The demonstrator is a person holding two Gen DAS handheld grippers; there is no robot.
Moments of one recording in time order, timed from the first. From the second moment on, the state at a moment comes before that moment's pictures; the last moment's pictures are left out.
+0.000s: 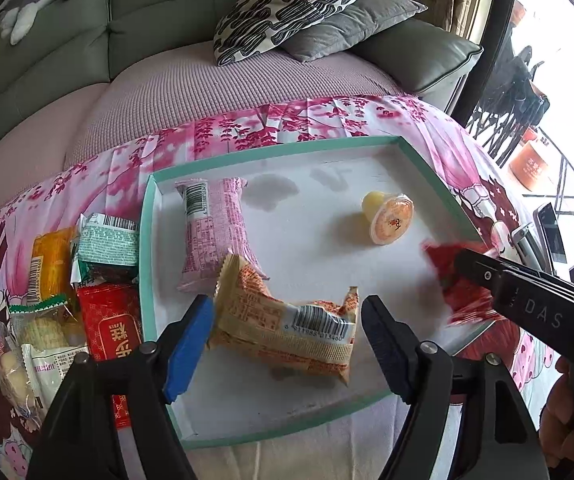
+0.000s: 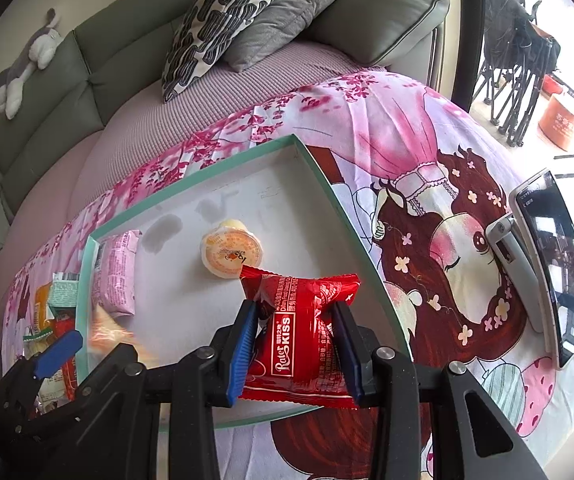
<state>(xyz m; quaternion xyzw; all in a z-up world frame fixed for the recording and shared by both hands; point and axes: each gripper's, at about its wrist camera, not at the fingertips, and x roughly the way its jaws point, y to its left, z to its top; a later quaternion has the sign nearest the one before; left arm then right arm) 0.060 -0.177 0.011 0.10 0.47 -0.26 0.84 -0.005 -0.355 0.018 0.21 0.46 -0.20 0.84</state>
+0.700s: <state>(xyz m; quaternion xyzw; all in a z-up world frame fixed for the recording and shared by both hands) 0.083 -0.123 0.012 0.02 0.50 -0.17 0.85 0.002 -0.346 0.012 0.20 0.47 -0.18 0.84</state>
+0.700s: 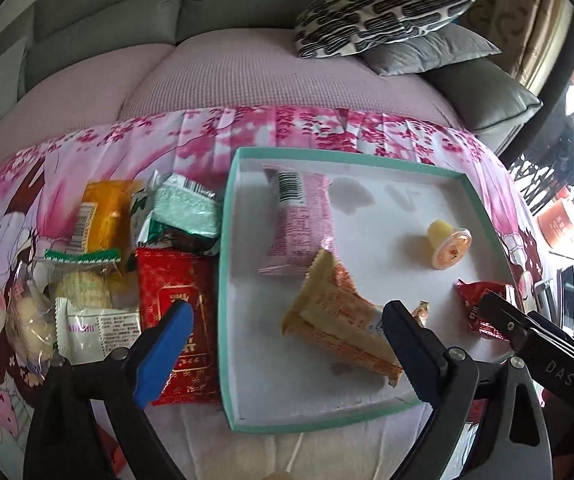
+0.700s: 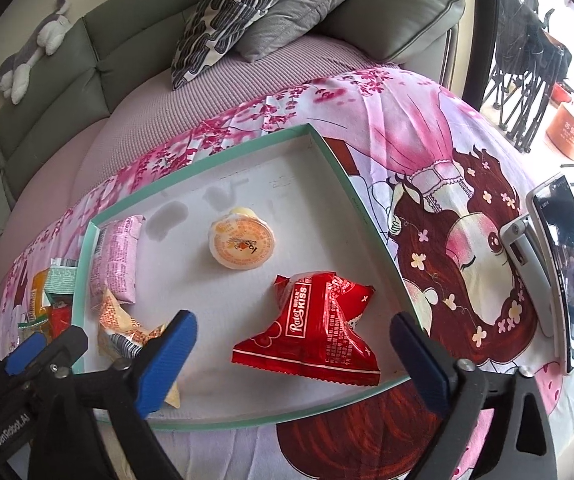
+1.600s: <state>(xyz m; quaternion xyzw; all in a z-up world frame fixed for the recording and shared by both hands) 0.081 -0.025 0.036 0.00 0.51 -0.10 0.85 0.006 -0.299 0.041 0.14 0.45 -0.17 0.86</state>
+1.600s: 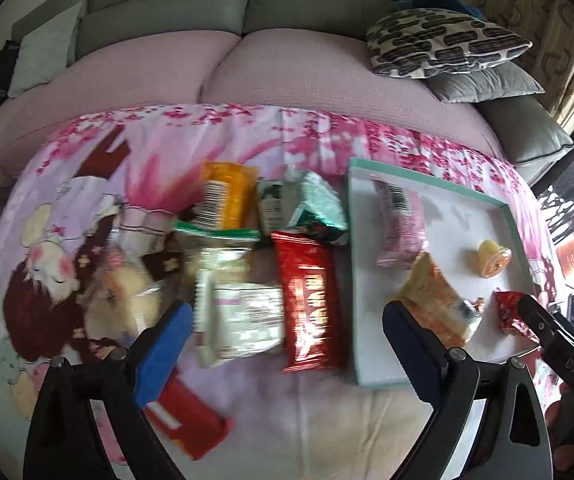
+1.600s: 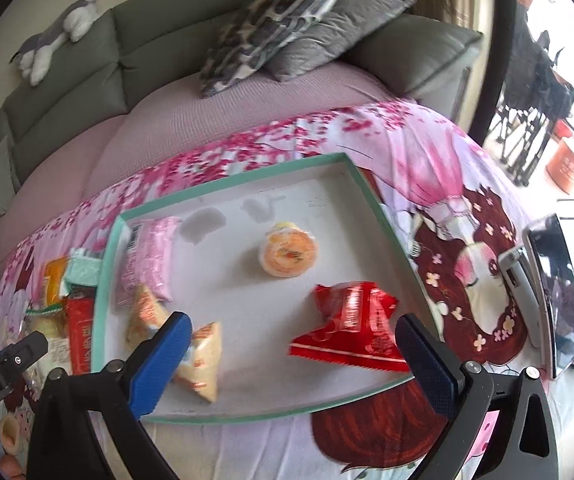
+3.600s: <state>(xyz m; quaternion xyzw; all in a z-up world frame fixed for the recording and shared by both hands) 0.084 0.131 -0.019 -0.14 0.56 0.02 0.81 0.033 -0.042 -0.041 0.03 0.55 0.11 0.83</state>
